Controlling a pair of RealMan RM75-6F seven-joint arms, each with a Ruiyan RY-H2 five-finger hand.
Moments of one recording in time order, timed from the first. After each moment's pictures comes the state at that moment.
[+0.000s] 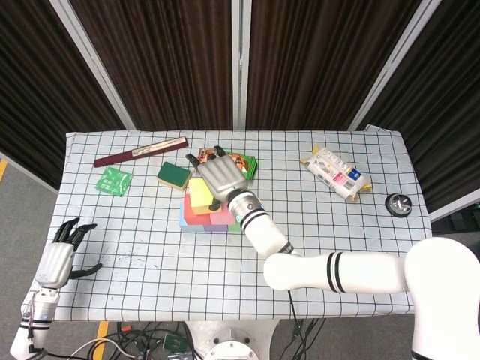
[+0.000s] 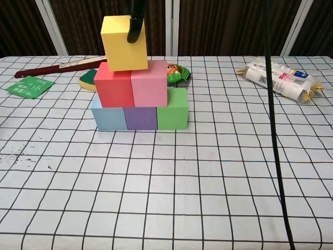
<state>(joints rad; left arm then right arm) -0.16 -1.53 0.00 -1.05 1.57 1.49 -0.36 1.51 -1.40 0.36 -1.67 -0.10 0.89 -0.79</state>
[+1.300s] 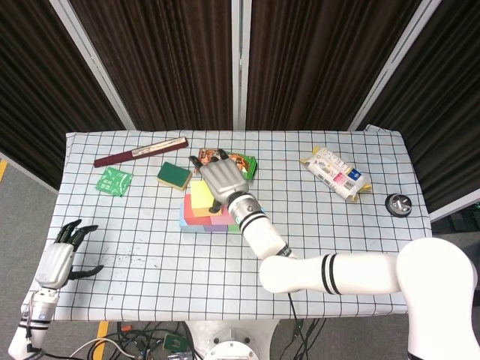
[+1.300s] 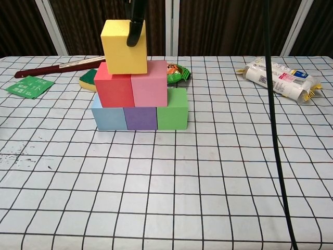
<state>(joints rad) -0.16 -1.52 0.01 -1.04 1.57 1.47 -0.44 1.56 -1.41 0.32 -1.68 -0.04 0.92 -0.74</state>
